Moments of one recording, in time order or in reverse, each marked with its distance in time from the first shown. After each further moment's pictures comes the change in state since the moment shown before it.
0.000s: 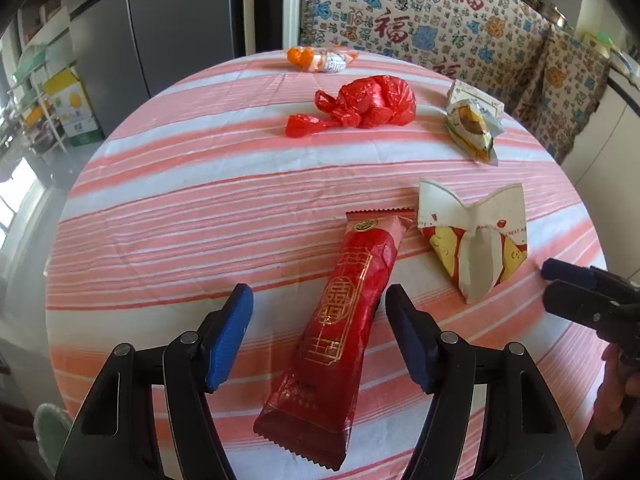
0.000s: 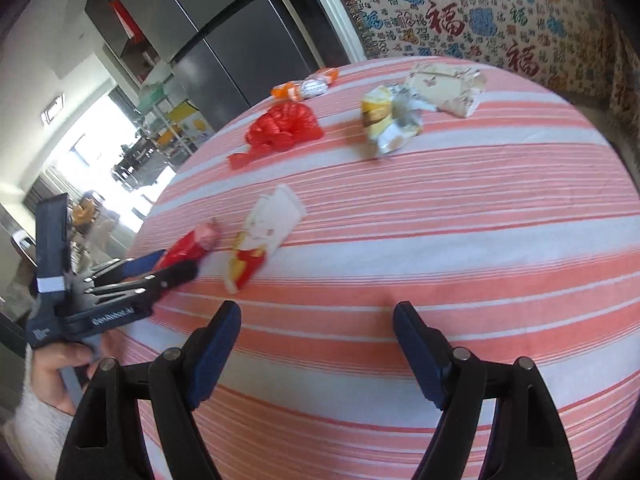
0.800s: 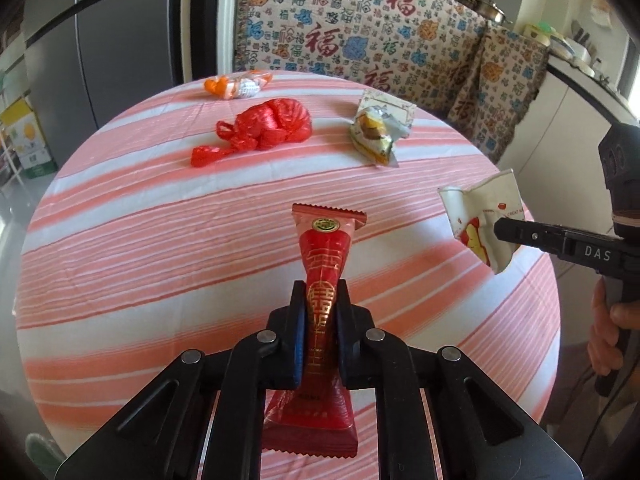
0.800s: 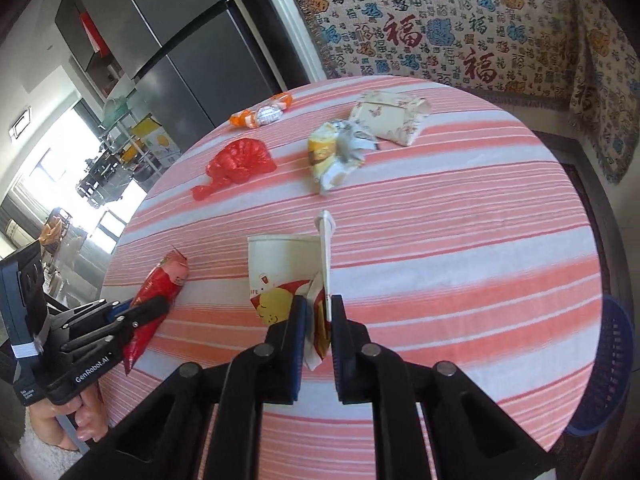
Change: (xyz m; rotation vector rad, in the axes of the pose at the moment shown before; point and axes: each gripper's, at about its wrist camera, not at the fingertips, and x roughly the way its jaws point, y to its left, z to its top) left arm -0.031 -0.055 -0.004 0.105 -0.056 -0.174; right arm -0.035 -0.019 0.009 0.050 -0.032 -0.171
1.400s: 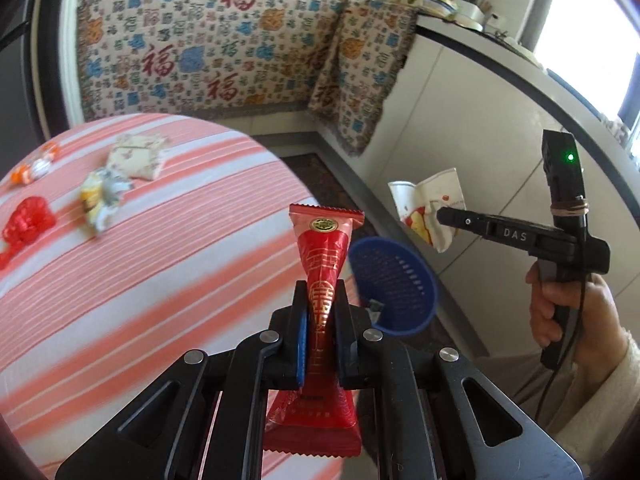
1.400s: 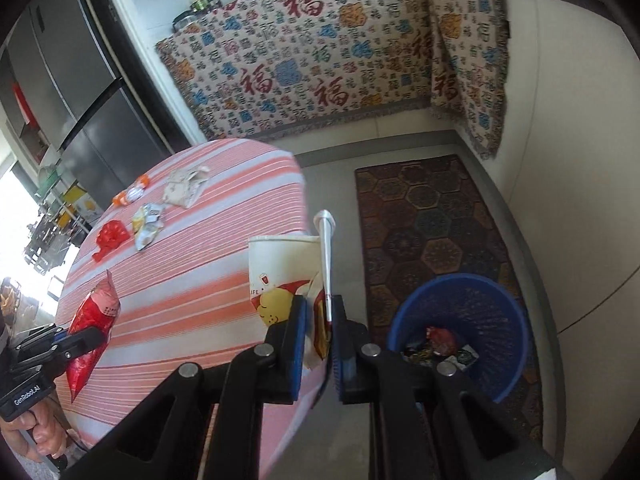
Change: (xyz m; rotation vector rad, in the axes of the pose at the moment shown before) left arm 0.010 -0.236 0.048 0.200 0.035 -0.326; right arm -0.142 -0.202 -0.028 0.194 -0.132 -0.245
